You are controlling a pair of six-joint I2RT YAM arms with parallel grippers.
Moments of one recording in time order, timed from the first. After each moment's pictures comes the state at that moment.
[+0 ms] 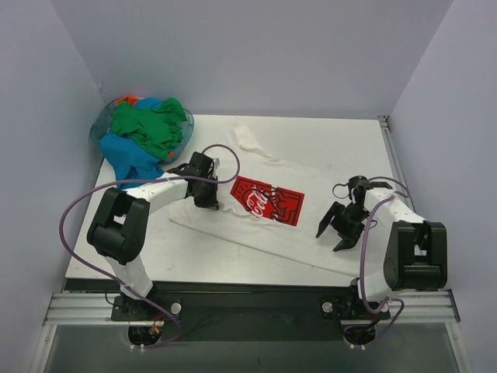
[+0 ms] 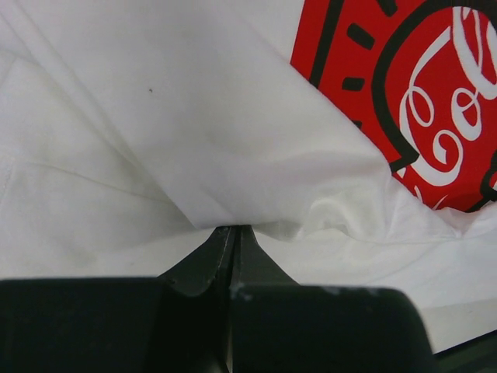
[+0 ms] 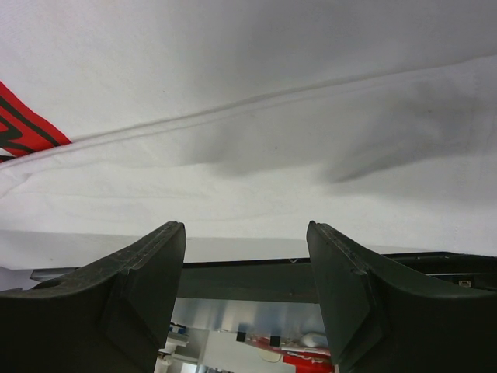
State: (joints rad) left arm -0.44 1.76 1.10 -0.43 0.13 -0.41; right arm -0.01 1.46 0.80 -0.93 -0.24 0.61
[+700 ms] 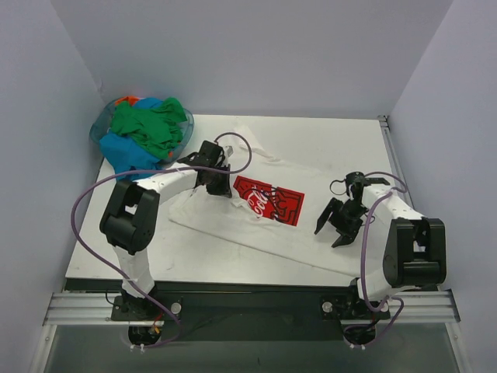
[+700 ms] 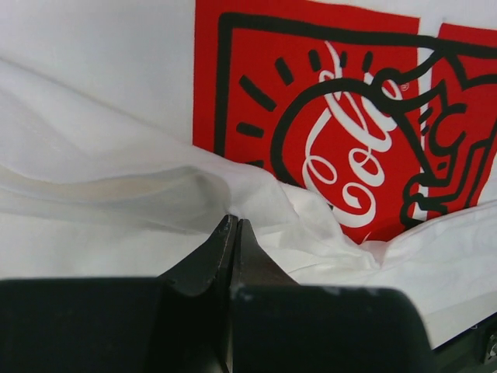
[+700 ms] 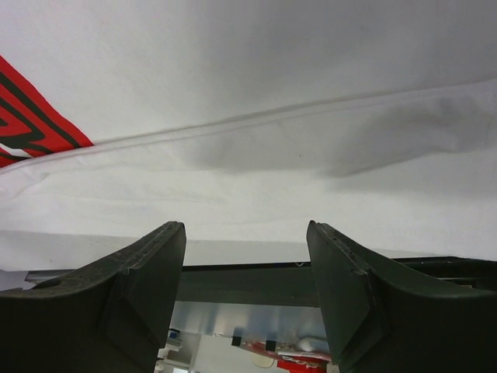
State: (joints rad) left arm -0.47 1.88 1.27 -0.40 0.20 -0.38; right arm 0.01 1.48 0.84 -0.93 -0.23 0.61
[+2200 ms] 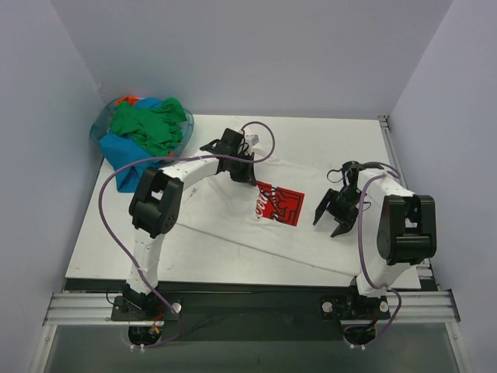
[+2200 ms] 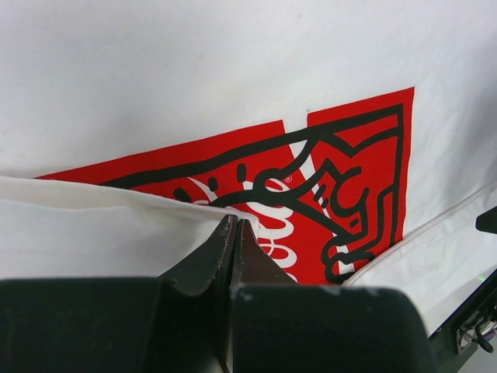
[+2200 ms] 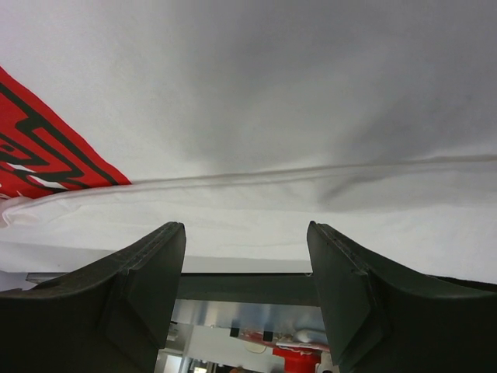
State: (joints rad) left arm -0.54 2.16 1.65 -0.41 0.37 -0.35; right arm 0.01 1.68 1.01 -0.96 -0.23 0.57
